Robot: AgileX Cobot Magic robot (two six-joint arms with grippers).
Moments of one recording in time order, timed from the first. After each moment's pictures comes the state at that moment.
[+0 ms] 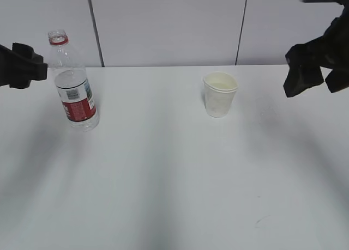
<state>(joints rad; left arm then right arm) -0.44 1.22 -0.73 -1.74 -0.38 1.72 0.22 1.46 -1.24 0.01 1.01 0.09</state>
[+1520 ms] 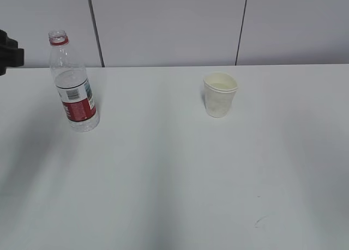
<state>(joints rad) -0.44 1.15 -0.73 -1.74 -0.46 1.73 0.22 0.65 -0.94 -0.01 1.26 0.03</state>
